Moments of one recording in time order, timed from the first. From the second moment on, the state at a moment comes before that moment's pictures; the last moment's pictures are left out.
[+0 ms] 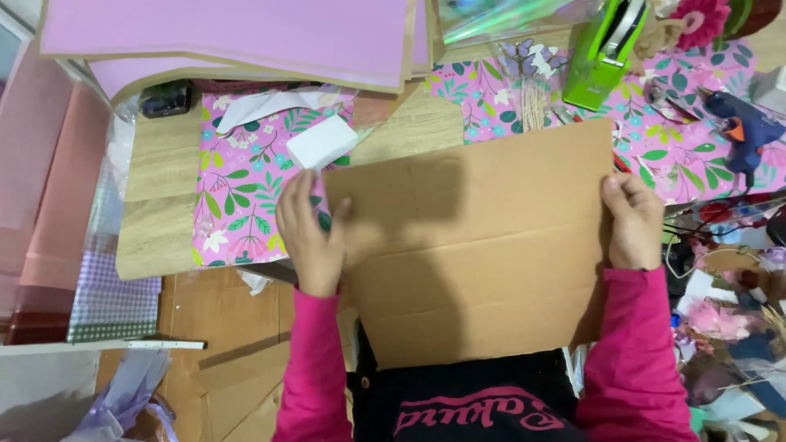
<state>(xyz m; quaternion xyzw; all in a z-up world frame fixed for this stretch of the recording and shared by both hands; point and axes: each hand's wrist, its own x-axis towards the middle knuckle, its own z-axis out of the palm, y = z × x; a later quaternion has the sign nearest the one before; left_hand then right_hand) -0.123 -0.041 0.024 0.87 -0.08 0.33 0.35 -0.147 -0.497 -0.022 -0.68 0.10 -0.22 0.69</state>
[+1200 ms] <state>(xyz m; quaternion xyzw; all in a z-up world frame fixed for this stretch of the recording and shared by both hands) -0.167 -0.227 -0.002 0.61 -0.15 -0.21 0.75 -0.182 -0.368 0.122 -0.88 -0.15 -0.34 0.29</state>
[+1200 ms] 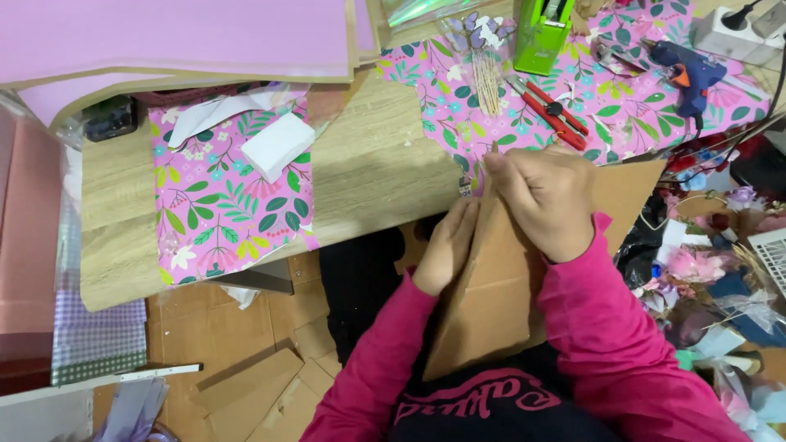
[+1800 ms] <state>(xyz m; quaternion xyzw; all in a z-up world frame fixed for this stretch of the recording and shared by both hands) -0.122 -0.216 0.079 0.71 -0.36 0.17 0.58 -0.180 -0.414 0.092 -0.91 -0.09 -0.30 0.26</state>
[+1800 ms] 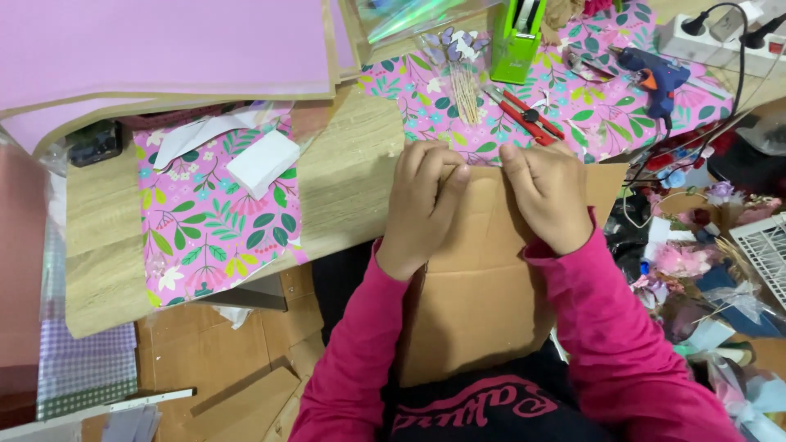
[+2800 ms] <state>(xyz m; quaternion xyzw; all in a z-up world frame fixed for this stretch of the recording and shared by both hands) -0.115 -0.173 0.076 0.63 -0.29 0.08 0.71 -0.135 -0.445 0.092 -0.90 -0.13 -0.26 0.33</state>
